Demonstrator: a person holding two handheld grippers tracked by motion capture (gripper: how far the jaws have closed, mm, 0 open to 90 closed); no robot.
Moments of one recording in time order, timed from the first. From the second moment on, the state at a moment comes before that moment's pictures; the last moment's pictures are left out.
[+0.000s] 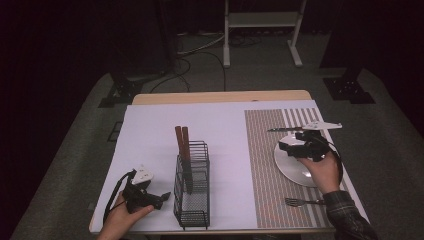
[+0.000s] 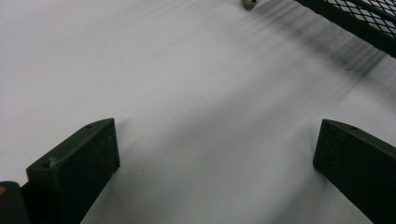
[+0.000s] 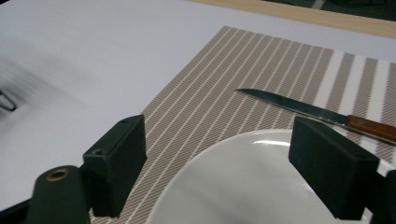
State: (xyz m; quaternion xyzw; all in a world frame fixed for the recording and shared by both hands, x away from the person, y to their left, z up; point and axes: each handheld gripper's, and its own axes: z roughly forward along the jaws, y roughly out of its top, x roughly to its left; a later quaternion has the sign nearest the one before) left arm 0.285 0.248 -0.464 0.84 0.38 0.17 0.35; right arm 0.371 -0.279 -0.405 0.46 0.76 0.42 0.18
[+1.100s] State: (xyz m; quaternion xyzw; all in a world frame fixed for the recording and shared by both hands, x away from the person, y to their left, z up) left arm 0.285 0.248 -0.464 0.84 0.38 0.17 0.35; right arm 0.324 -0.188 -0.421 0.34 0.84 0.42 0.11
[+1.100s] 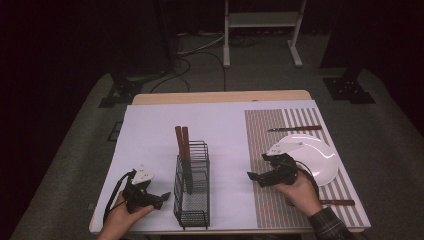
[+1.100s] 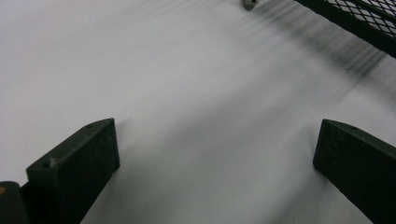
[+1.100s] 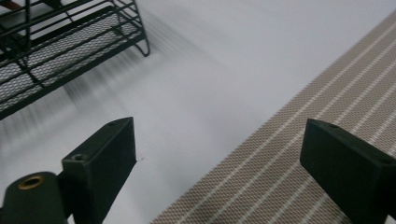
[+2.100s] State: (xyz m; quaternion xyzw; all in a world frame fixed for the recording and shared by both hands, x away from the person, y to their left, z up) left arm 0.285 0.248 -0.464 0.84 0.38 0.17 0.35; right arm 0.299 -0.108 -0.453 0.25 0.89 0.38 0.08
